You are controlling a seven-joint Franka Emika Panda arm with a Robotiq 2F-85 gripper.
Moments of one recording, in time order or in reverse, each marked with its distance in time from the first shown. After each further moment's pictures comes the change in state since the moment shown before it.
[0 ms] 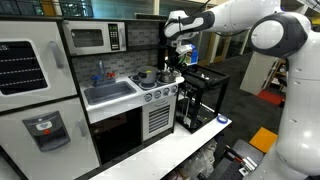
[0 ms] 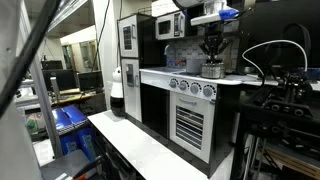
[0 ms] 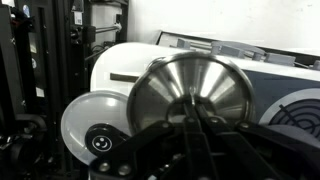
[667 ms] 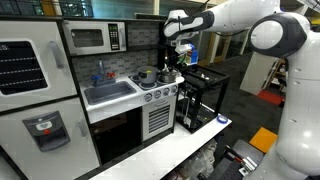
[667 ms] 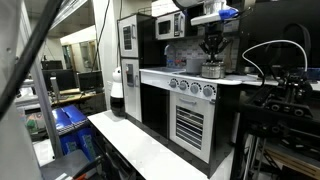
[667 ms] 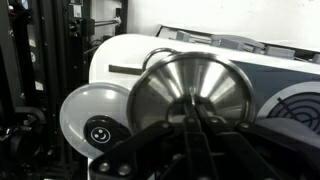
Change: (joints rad) arm 0.001 0.005 0.004 0.010 0.001 0.016 -0.003
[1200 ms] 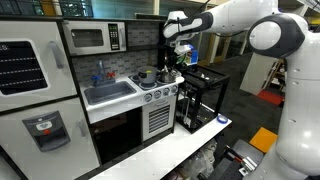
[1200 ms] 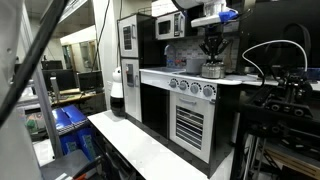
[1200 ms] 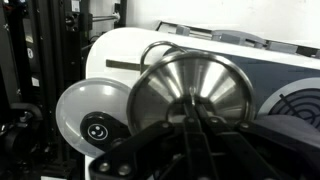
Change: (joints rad) arm 0.000 0.012 0.002 0.002 0.003 0.021 -0.003
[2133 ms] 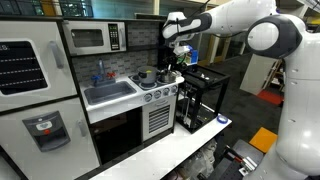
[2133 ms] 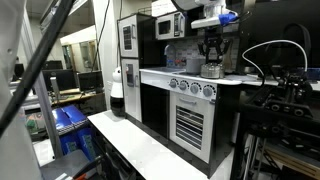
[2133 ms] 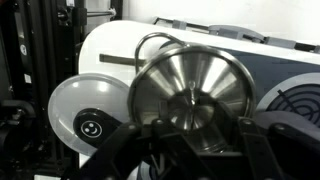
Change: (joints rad) arm 0.000 0.013 0.003 0.009 0.015 0.014 -0.005
